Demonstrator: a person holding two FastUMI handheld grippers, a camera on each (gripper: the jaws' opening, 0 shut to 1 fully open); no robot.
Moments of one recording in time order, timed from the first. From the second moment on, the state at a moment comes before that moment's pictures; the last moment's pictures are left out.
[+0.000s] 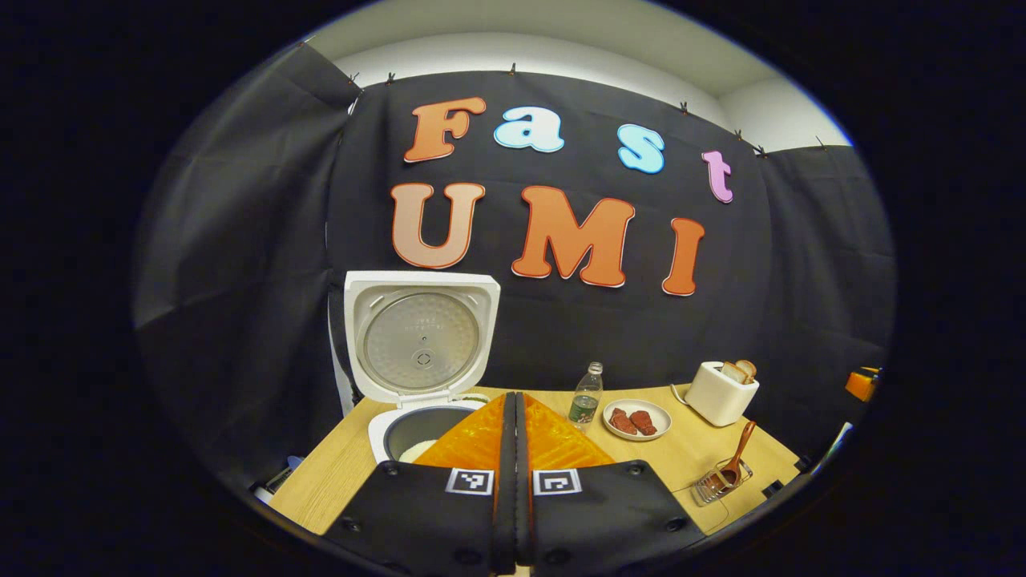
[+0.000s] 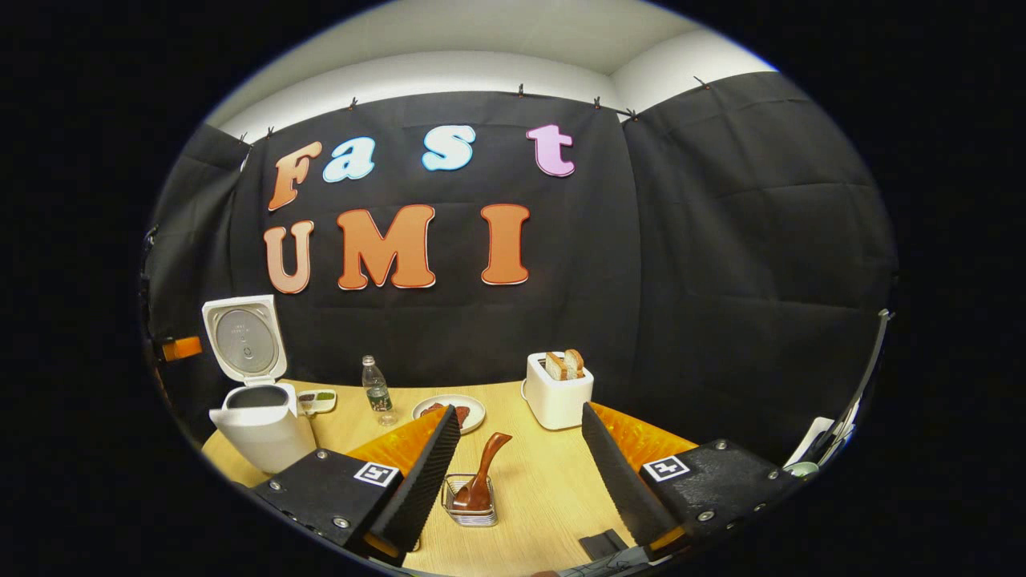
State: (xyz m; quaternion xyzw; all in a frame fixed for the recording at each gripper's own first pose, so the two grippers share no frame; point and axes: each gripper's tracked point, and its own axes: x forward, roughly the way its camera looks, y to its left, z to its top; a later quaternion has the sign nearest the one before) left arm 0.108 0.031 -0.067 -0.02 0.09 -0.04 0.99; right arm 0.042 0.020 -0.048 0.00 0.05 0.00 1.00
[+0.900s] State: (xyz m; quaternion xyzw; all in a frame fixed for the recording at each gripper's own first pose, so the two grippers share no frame) left arm 0.045 0.054 -0.026 -0.02 0.06 0.02 1.00; right arm 0.153 0.058 -0.178 0.02 0.21 0.06 0.98
